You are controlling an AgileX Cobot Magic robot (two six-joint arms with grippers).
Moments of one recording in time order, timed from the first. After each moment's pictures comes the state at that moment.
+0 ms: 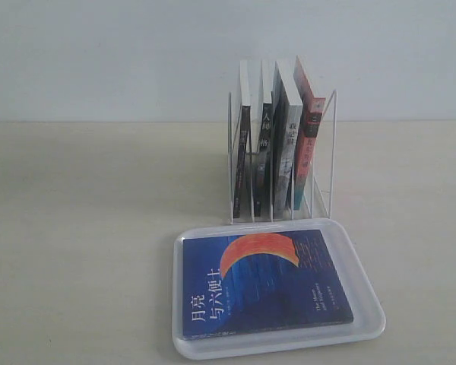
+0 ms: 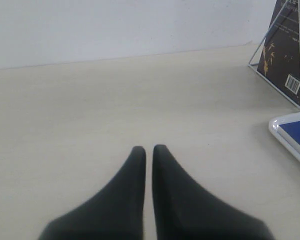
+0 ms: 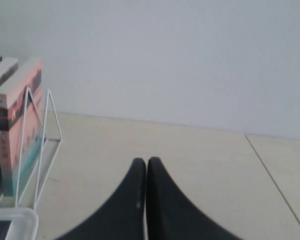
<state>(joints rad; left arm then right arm) -0.10 0.00 0.00 -0.04 0.33 0.08 -0.03 0.47 -0.40 0.09 0.20 -0.22</state>
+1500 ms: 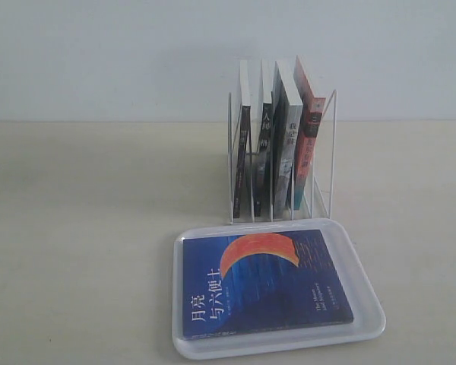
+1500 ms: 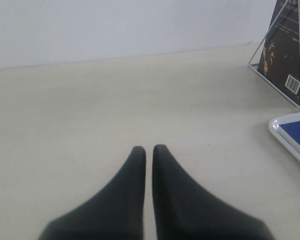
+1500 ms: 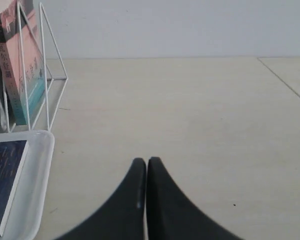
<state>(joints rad) -0.10 0.00 0.00 -0.04 0.33 0.08 -0.06 0.01 0.00 0.10 0.33 -0.09</state>
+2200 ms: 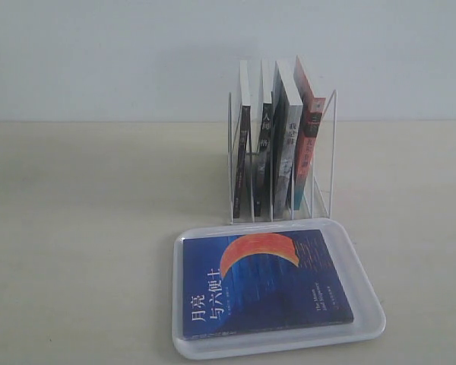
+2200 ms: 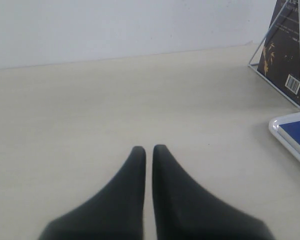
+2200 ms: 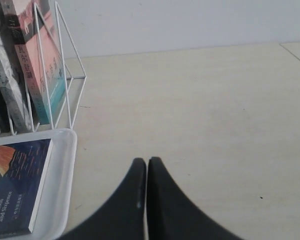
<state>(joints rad) -0.10 0.00 0.00 -0.04 0.33 0.08 0.00 0.01 0.00 0.09 0.35 0.00</state>
